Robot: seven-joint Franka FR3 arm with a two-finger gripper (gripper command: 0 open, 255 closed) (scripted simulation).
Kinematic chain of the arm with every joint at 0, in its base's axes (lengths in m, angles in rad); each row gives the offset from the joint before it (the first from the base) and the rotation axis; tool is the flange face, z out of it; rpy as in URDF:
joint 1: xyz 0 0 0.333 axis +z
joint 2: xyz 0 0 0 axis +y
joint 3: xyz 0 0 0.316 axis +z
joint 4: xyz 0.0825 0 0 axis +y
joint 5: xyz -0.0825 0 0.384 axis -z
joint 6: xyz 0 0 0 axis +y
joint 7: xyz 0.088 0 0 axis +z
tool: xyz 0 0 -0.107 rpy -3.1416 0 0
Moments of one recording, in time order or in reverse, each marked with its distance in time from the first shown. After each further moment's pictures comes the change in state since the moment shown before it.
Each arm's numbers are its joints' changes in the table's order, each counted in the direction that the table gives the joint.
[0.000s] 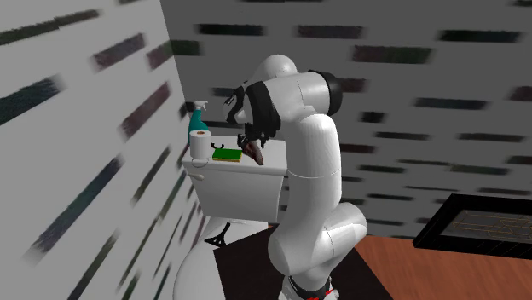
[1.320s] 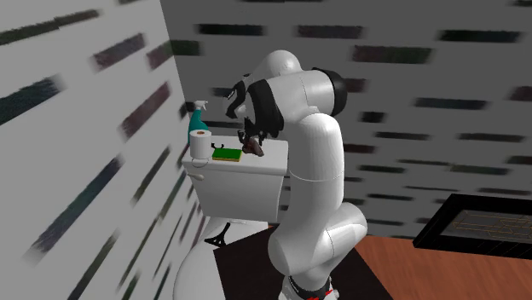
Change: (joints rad) arm 0.003 -0.047 -0.004 -0.012 0.011 0.058 -0.008
